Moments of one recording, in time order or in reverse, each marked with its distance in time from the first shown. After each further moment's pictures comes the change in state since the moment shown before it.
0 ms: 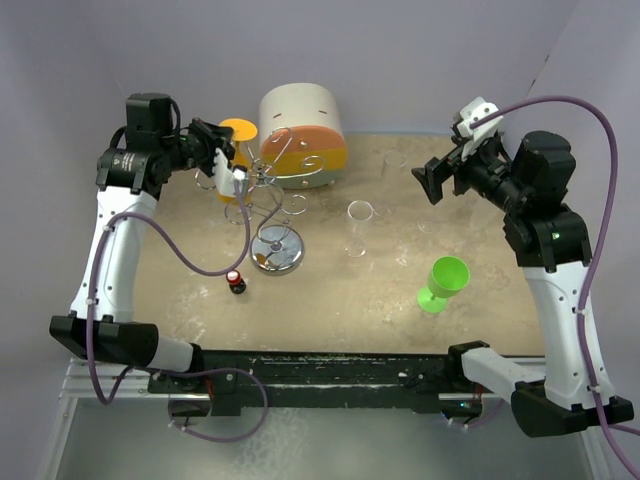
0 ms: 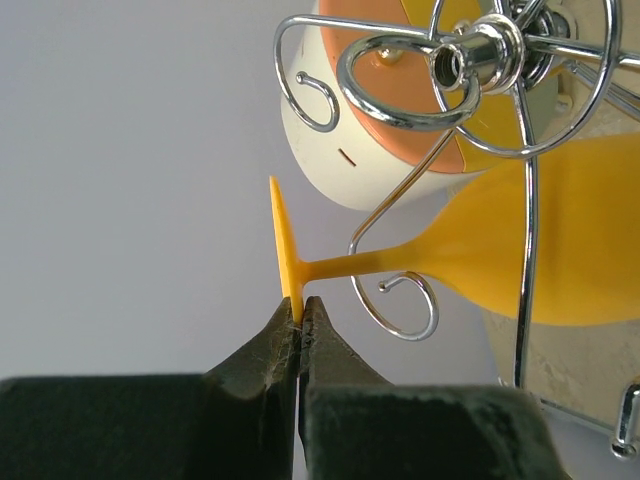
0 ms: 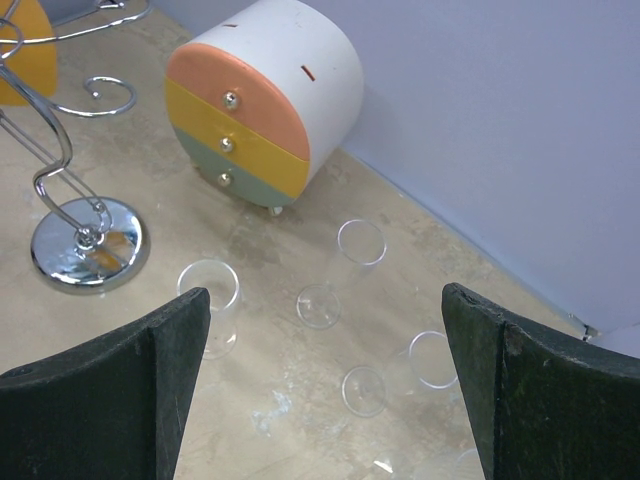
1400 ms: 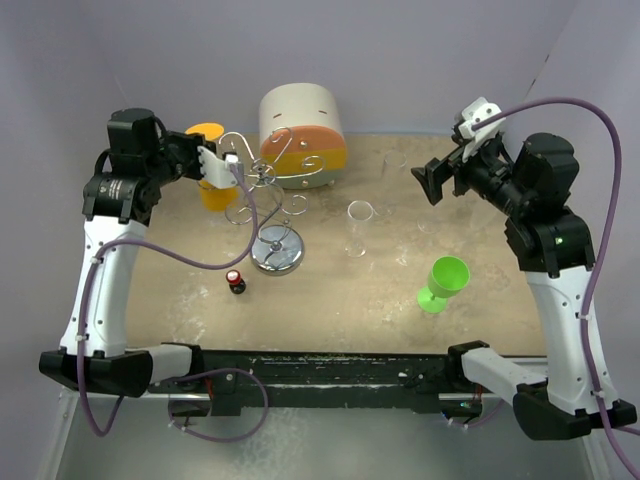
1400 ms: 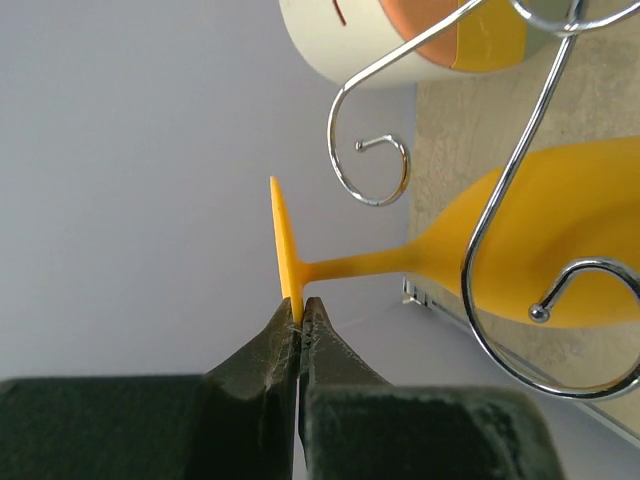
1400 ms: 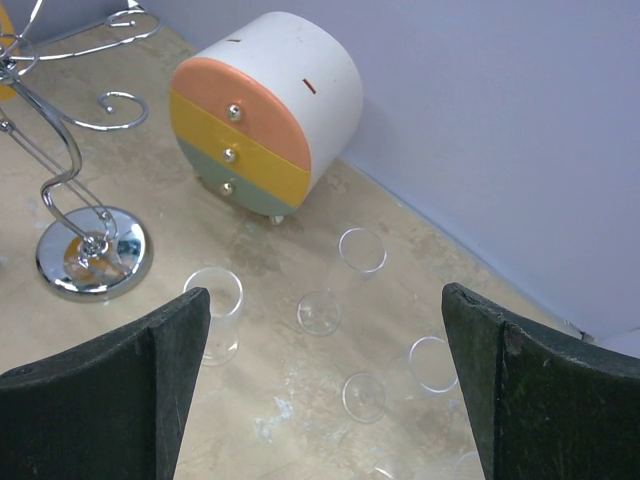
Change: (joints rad) left arm 0.019 -0.159 -0.148 0.120 -0.293 -0.348; right arm 0.021 -0.013 0.017 0.001 0.017 0.010
